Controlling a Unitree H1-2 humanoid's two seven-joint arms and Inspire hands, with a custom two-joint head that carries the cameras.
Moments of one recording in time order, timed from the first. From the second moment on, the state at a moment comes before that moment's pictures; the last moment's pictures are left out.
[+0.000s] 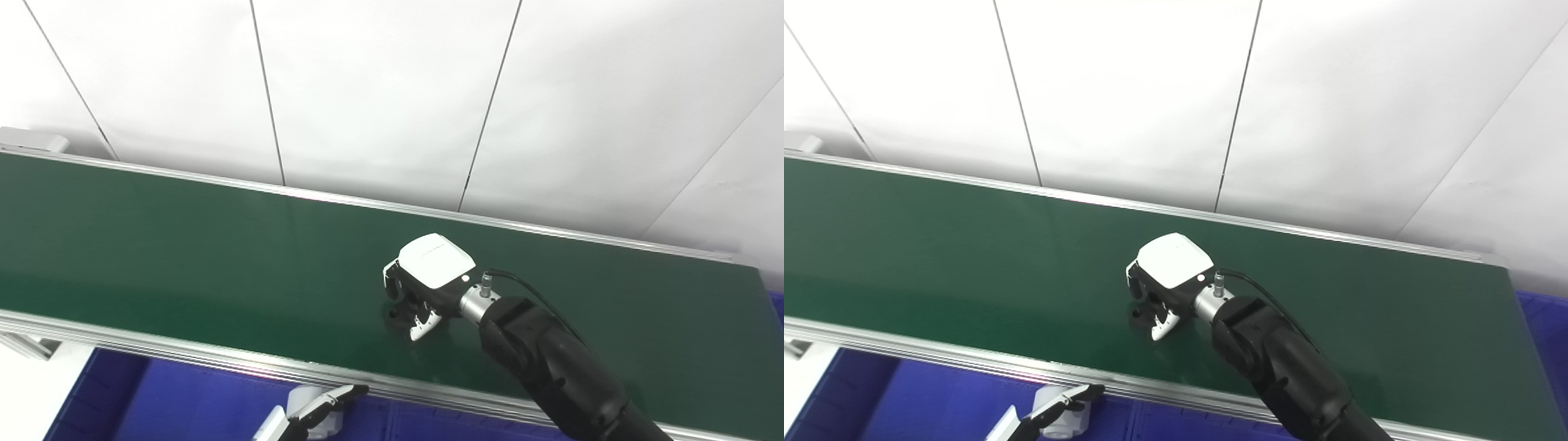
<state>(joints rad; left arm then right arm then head) 0.25 0.49 -0.86 0.08 0.31 -0.44 0.61 -0.50 -0.28 0.76 0.15 -0.97 0.03 0.29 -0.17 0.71</state>
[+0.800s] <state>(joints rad) 0.25 0.49 -0.85 0.07 0.31 -0.44 0.61 -0.36 -0.27 0.53 -0.36 -0.92 0.08 0.50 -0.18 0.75</state>
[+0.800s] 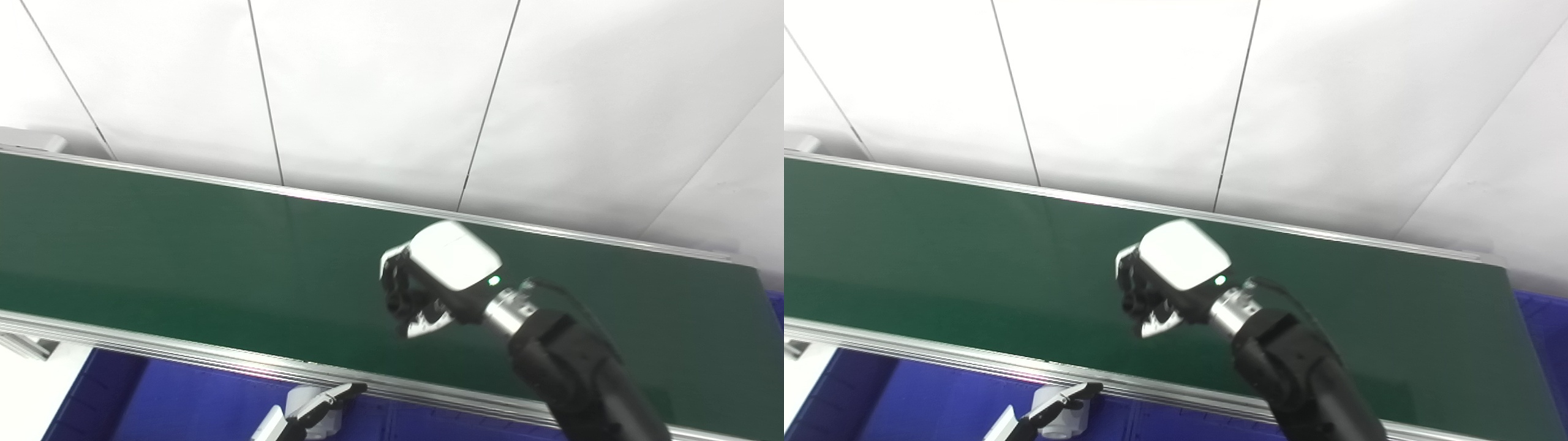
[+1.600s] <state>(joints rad) 0.33 0.49 -0.73 -0.06 0.29 -0.44 0.46 0.25 -0.24 0.39 -0.70 -0.89 0.12 0.55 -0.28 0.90</state>
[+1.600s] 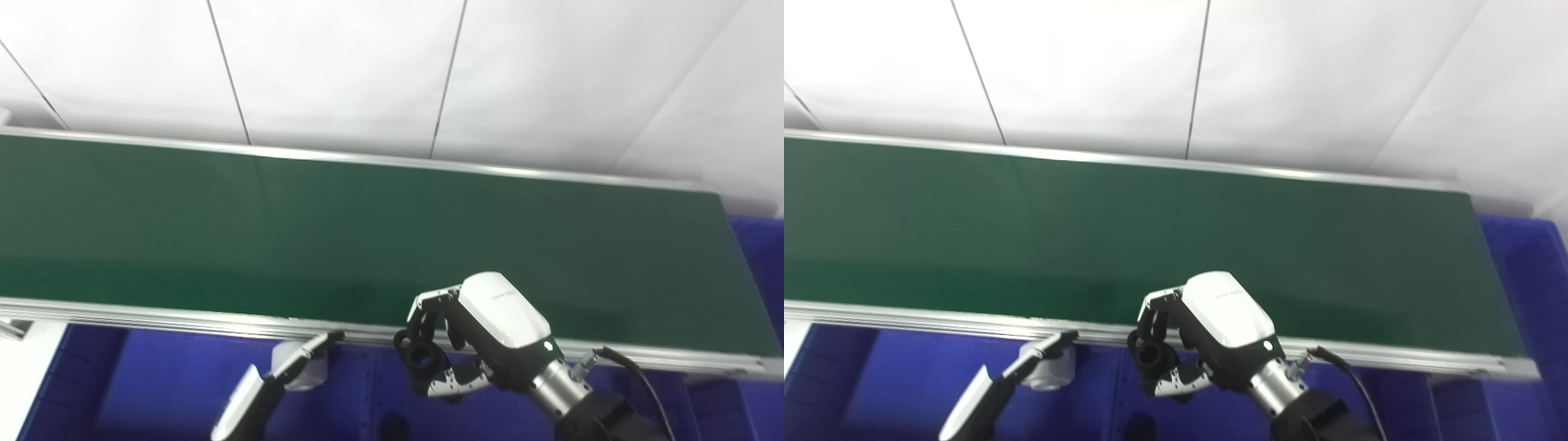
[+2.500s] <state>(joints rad) 0.41 0.43 -0.48 -0.17 0.13 -0.44 0.14 0.36 -0.23 0.40 -0.27 -1.00 0.11 0.27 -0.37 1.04</state>
